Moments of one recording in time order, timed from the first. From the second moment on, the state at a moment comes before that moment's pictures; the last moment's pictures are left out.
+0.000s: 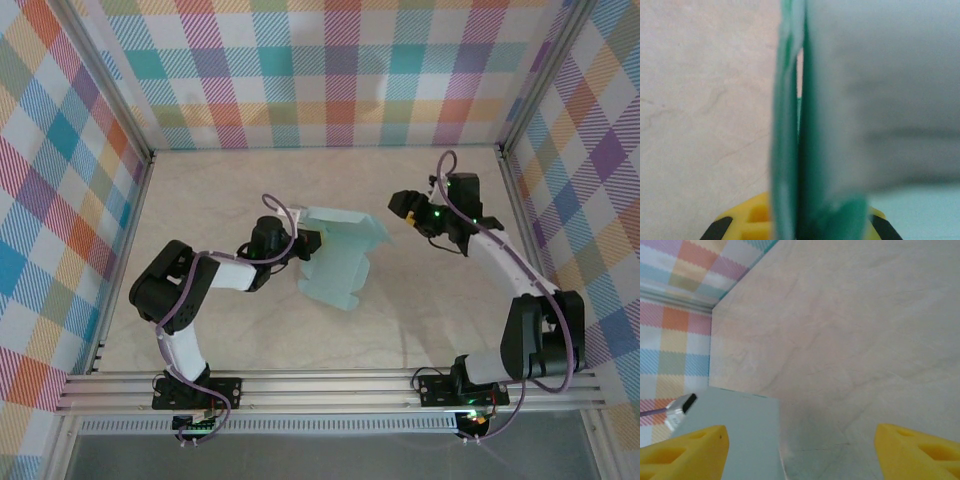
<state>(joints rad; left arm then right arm) -0.50 1.81 0.75 0.72 0.35 -0.47 0.12 1.39 0.95 -0.23 -0.56 0.68</state>
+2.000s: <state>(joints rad) -0.56 1.76 0.85 0.28 0.26 -0.10 0.41 2.04 1.55 -0.59 -0.88 0.52</state>
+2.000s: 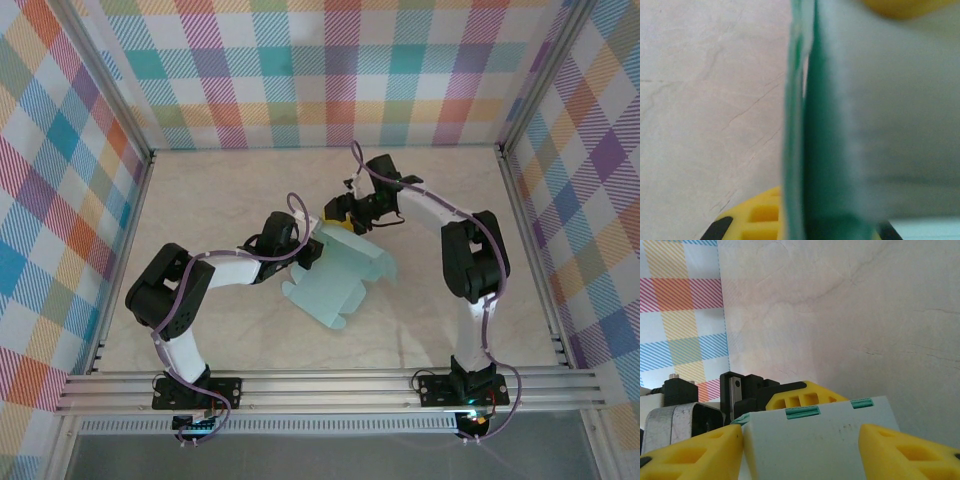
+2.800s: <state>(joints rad) -0.57 1.83 0.88 0.23 0.07 -0.20 0.46 2.05 1.34 -0.05 -0.84 1.02</state>
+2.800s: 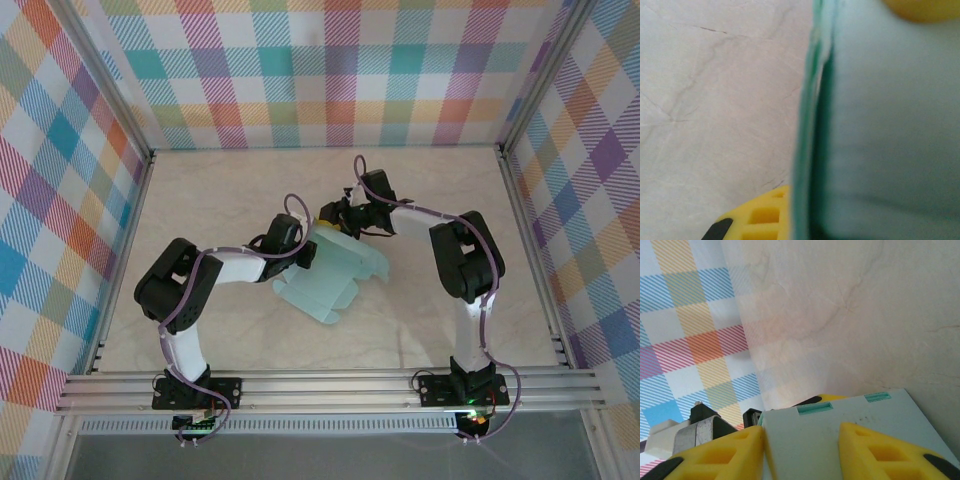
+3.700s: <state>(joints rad) -0.56 1.86 0.96 0.42 0.07 -0.36 0.13 1.48 1.19 -0.23 -0.58 0.83</state>
